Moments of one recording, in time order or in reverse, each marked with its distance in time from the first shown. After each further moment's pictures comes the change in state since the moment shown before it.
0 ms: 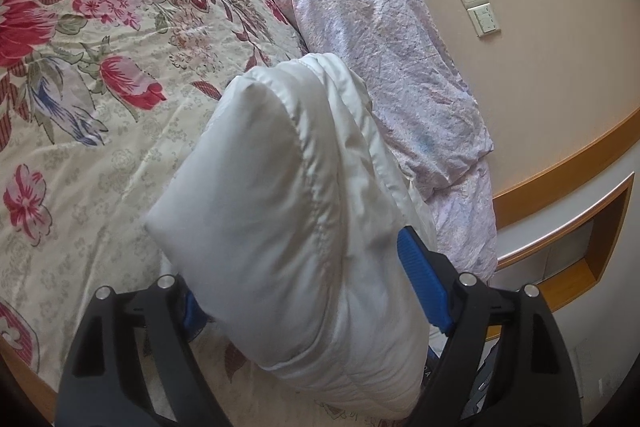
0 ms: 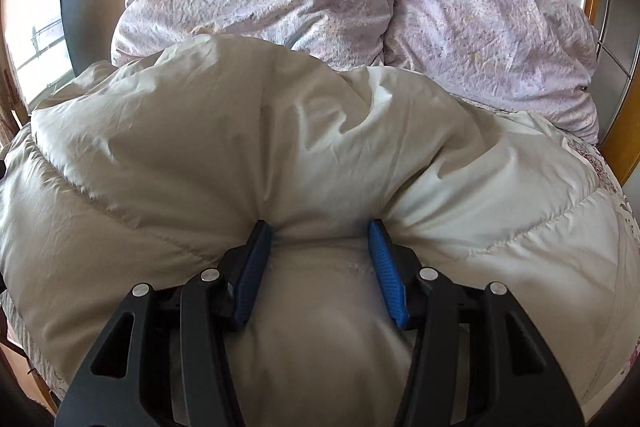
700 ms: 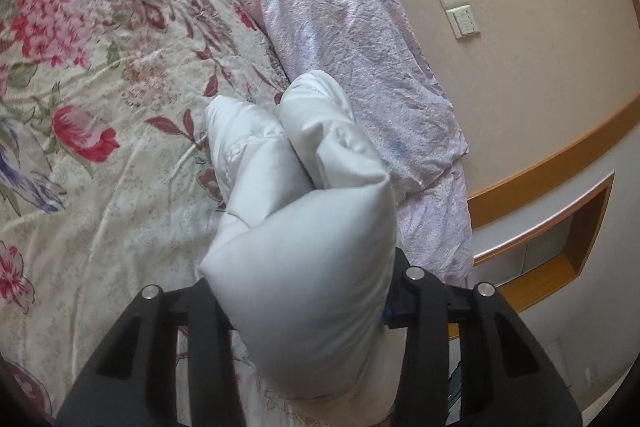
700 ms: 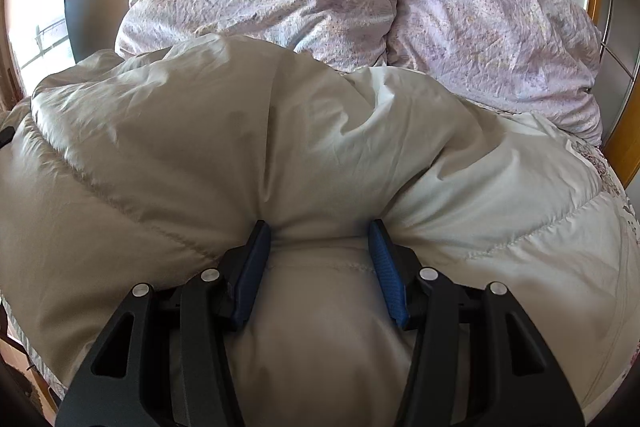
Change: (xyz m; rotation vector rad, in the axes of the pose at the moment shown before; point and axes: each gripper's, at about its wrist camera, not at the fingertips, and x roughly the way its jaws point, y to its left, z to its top) left arm 0.002 -0.024 0.028 0.065 0.022 -0.083; right arm 0.001 -0.001 0.000 -0.008 -0.003 0.009
